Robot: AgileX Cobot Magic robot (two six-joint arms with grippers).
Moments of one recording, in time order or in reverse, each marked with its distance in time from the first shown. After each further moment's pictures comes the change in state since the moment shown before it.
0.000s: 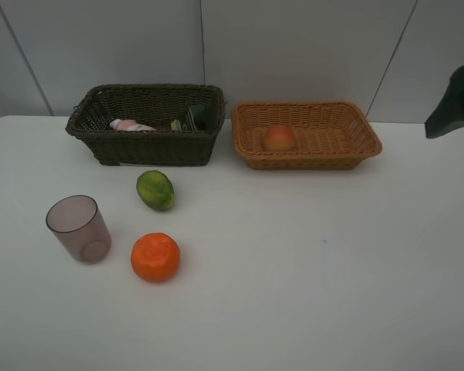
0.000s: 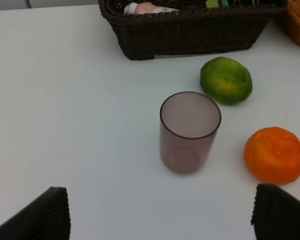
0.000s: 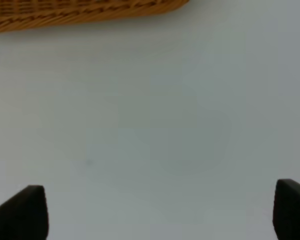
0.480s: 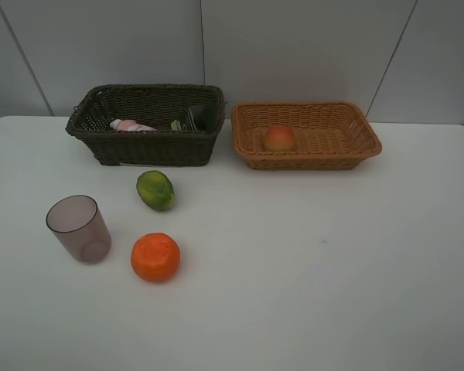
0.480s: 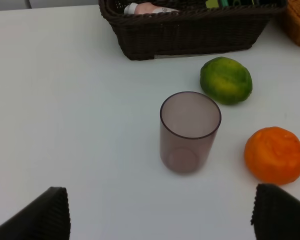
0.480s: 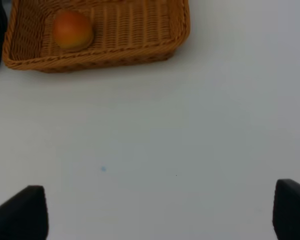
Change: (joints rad) left arm 0.000 0.000 0.000 0.000 0.000 0.000; right arm 0.000 -0.657 0.268 0.000 0.009 0.000
